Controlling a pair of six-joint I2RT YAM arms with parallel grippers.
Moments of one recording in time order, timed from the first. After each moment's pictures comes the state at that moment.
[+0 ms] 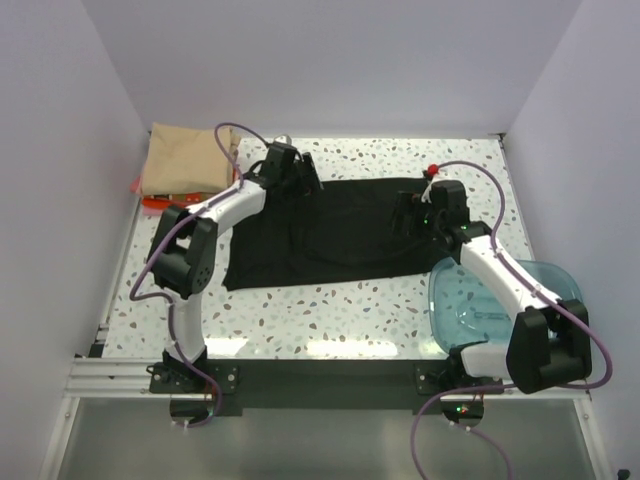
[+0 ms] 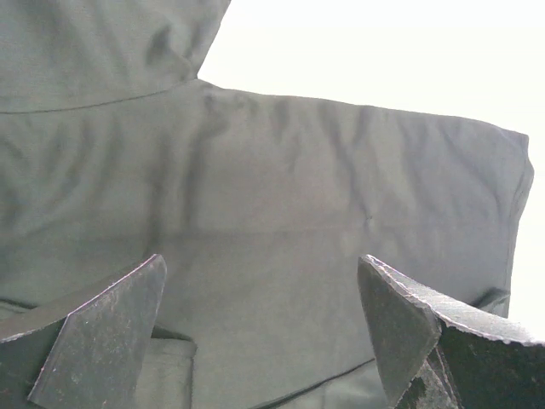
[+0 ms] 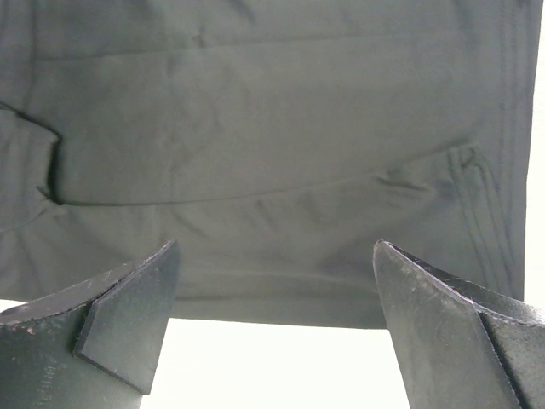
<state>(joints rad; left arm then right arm) -0.44 1.99 1.47 -0.19 -0.04 -0.71 0.23 1.30 0.88 -0.27 -0.06 0.33</state>
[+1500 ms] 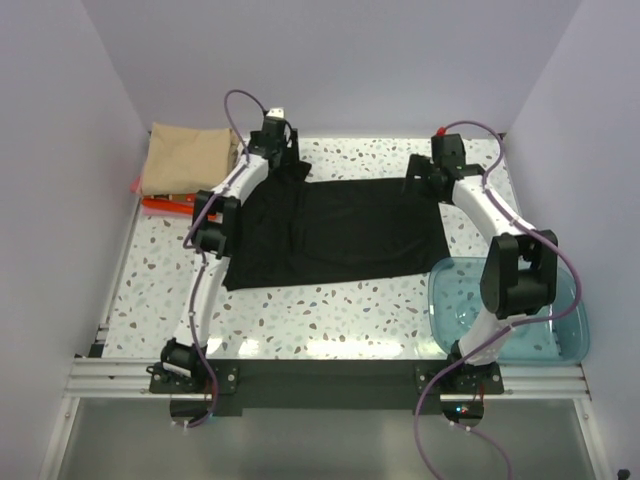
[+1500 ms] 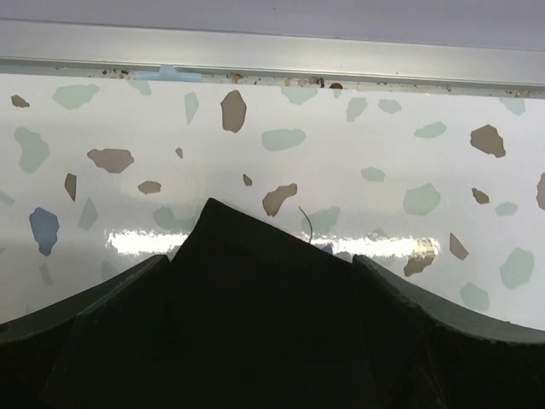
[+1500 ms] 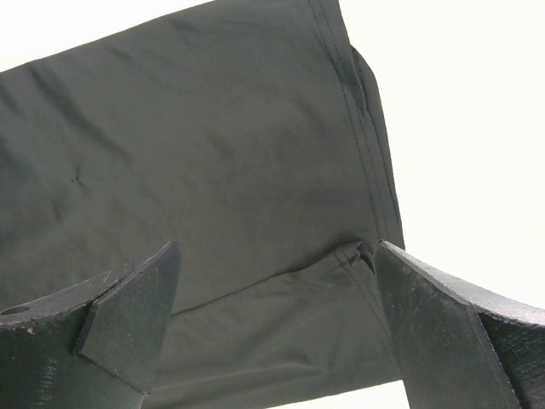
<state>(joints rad) -0.27 2.67 2.37 -0.35 -0.22 -0.25 0.12 1.74 1.39 -0.53 0.14 0.31</state>
